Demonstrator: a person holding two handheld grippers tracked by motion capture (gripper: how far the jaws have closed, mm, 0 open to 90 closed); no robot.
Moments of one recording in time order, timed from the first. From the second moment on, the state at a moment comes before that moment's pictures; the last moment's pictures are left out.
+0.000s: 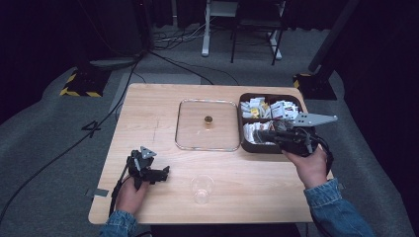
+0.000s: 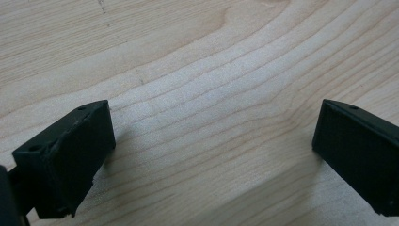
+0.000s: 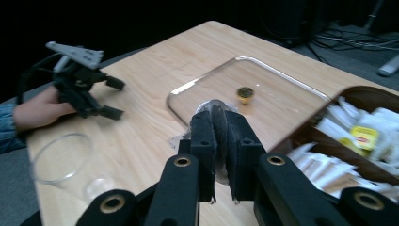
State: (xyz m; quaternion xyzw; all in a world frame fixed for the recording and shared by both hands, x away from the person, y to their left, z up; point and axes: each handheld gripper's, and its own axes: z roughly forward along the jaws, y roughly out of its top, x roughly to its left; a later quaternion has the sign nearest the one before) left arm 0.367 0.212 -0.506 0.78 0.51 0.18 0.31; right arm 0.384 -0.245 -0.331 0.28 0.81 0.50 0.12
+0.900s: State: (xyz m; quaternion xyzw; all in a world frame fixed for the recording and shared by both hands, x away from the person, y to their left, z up) left arm 0.368 0.211 -0.505 0.79 0.51 0.18 0.31; right arm 0.341 -0.162 -0.331 0.17 0.84 0.51 0.04
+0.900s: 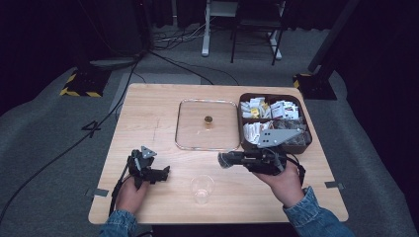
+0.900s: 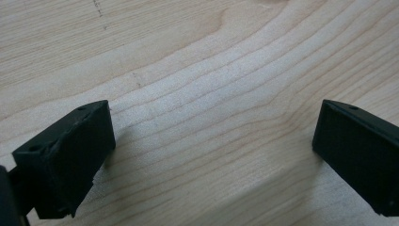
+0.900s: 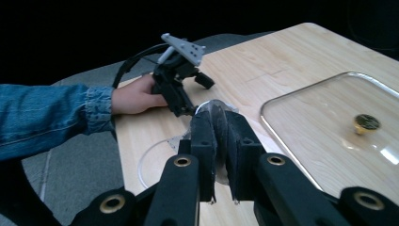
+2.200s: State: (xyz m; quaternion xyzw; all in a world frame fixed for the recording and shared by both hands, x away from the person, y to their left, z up) left arm 0.367 0.211 -0.506 0.79 0.51 0.18 0.31; right arm 0.334 -0.095 -0.393 0.14 0.89 0.44 -0.04
